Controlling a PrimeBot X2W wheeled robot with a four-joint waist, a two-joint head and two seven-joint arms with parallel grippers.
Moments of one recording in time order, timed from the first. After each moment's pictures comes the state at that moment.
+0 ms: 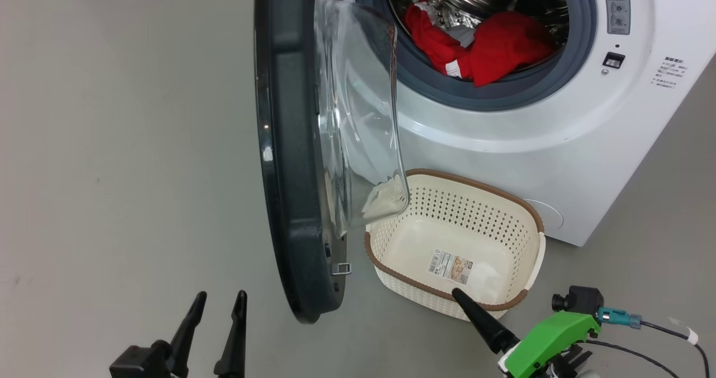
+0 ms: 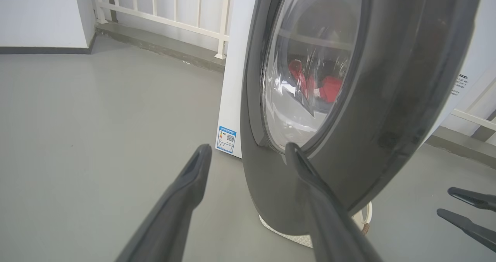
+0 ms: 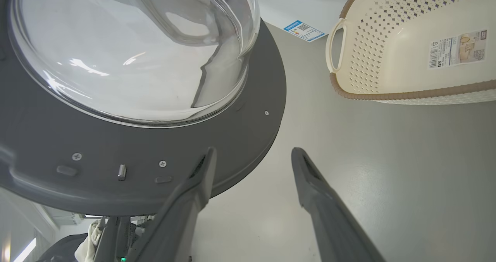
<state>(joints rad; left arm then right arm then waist) -0.04 0.05 -0.08 0.29 -0.34 -0.13 -0.25 -0.19 -0.17 0.48 0.46 1.48 0.12 0.05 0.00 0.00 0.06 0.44</state>
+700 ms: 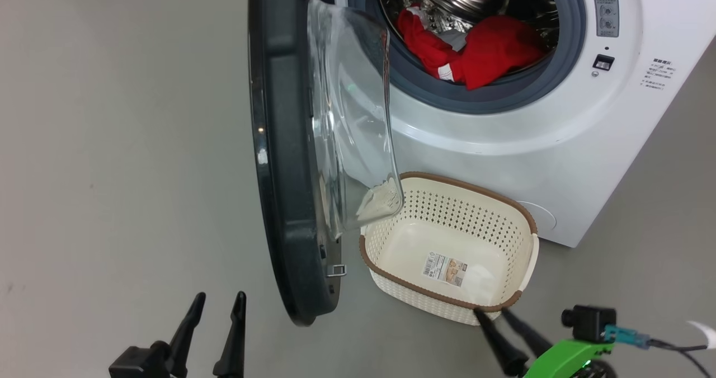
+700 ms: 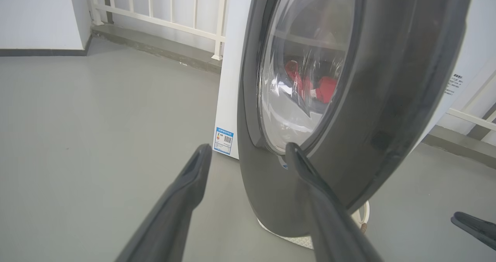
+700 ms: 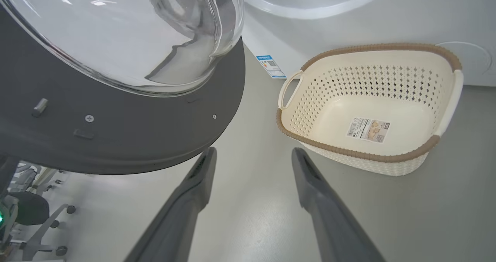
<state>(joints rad) -0.04 0.05 -0.08 0.29 -0.34 -0.13 -0.25 -0.21 -0.26 0.66 0.58 1.15 0.12 -0.25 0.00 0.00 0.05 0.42</state>
